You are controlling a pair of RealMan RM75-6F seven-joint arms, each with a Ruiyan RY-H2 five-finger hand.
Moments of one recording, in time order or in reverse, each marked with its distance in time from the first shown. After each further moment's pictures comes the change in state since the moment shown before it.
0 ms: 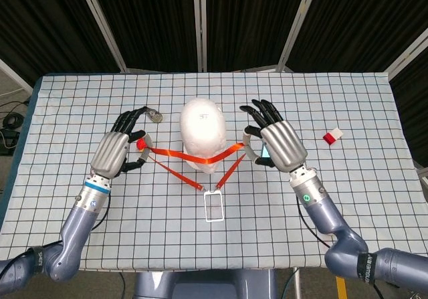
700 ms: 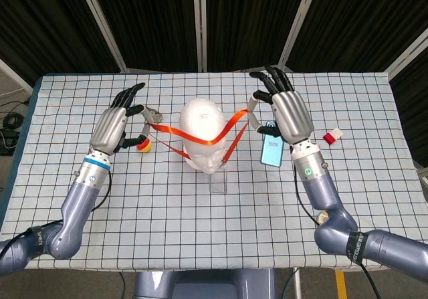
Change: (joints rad) left arm -0.112 0.060 -0.123 0.009 -0.227 -0.100 -0.034; right arm 0.081 -0.047 0.132 0.124 0.156 0.009 0.066
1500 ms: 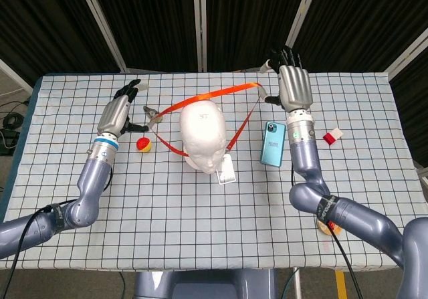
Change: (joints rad) left arm -0.151 -0.098 -0.016 0.268 -0.336 -0.136 0.051; right arm 0.184 -0.200 0.046 0.447 0.310 -0.108 -0.175
